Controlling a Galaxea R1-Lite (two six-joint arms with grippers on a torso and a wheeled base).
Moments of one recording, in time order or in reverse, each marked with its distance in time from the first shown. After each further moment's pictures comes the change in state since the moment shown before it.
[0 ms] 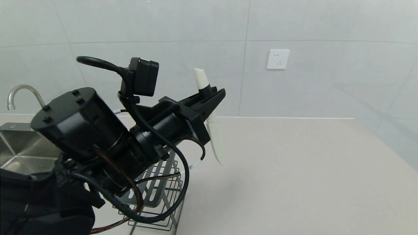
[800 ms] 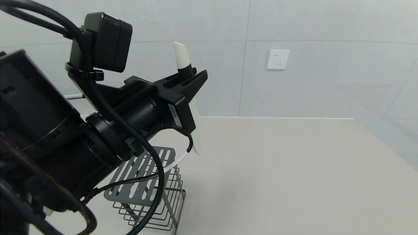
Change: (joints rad) left arm -0.094 -0.193 -0.073 0.295 0.264 0.220; right arm -0.002 -0.022 0.001 0.034 -0.036 0.044
